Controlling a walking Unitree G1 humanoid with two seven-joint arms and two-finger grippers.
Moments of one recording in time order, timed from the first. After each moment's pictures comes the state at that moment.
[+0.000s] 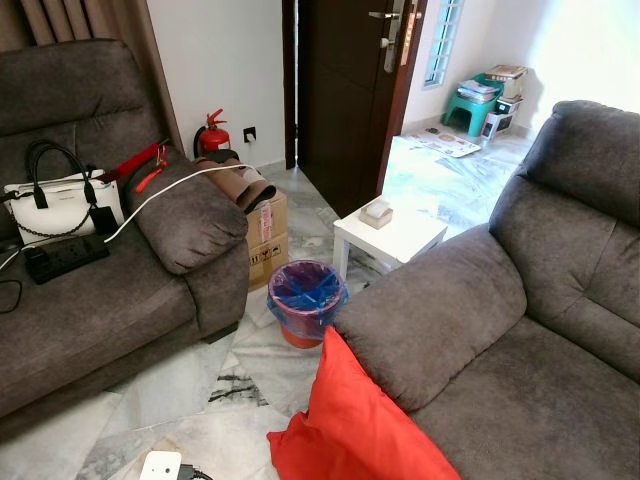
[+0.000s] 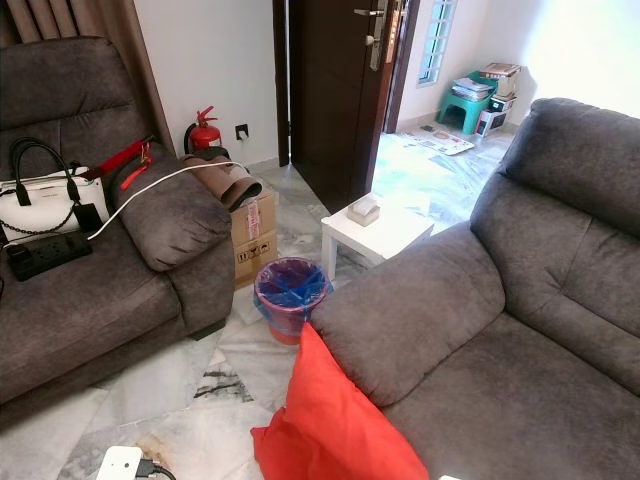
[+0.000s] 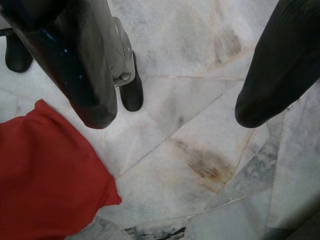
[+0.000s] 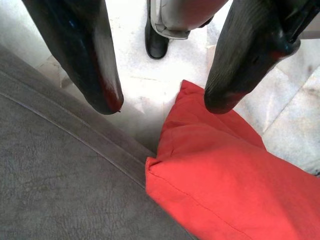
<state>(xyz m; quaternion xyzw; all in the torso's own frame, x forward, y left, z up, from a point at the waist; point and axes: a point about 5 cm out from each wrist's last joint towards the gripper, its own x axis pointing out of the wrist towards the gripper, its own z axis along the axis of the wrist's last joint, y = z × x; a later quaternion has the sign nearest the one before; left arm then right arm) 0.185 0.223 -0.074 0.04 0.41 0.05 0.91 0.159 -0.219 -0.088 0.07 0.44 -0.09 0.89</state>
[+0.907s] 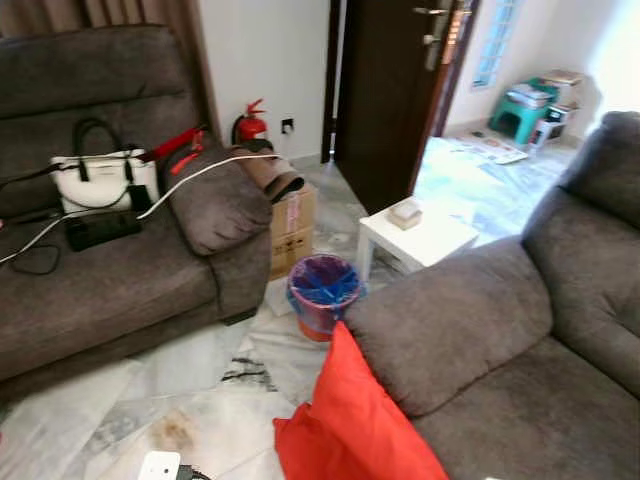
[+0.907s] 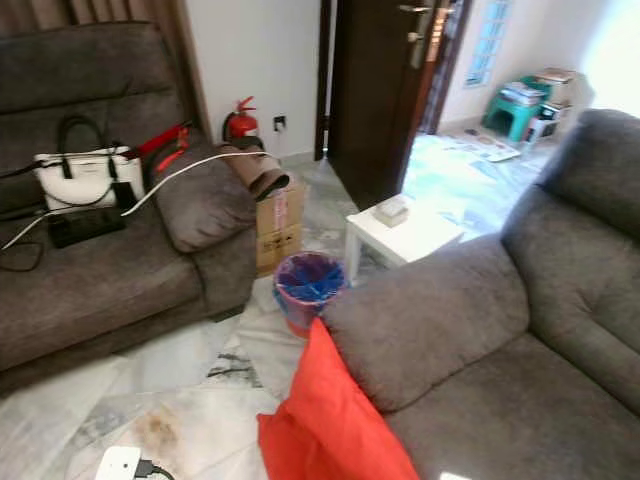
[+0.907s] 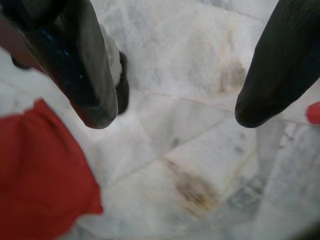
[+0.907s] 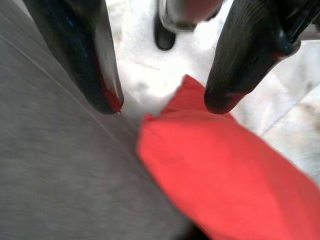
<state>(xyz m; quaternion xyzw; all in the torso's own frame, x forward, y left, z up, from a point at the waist) 0.186 0.227 -0.072 0.04 0.40 0.06 0.91 0.162 -0.216 -0.087 0.07 0.44 -0.09 0.89</state>
